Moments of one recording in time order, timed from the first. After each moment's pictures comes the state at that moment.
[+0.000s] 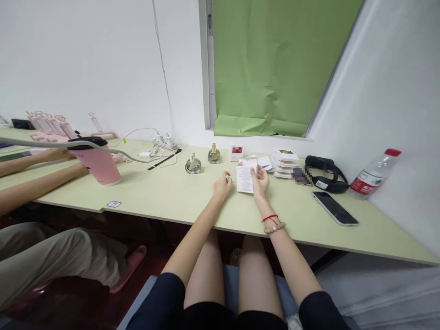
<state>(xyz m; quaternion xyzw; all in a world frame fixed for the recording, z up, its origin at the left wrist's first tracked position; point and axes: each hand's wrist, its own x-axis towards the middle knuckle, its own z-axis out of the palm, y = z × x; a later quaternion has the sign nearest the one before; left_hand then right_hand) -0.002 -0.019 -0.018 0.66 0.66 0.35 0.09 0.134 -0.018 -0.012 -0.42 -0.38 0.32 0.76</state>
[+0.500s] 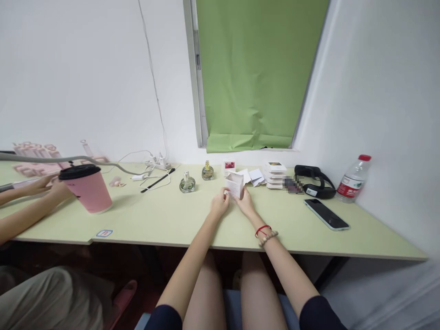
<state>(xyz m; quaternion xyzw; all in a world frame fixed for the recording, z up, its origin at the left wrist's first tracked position) -0.006 -0.023 -0.018 0.73 0.58 0.34 0.13 0.122 0.002 -0.051 -0.48 -0.60 0.24 0.59</state>
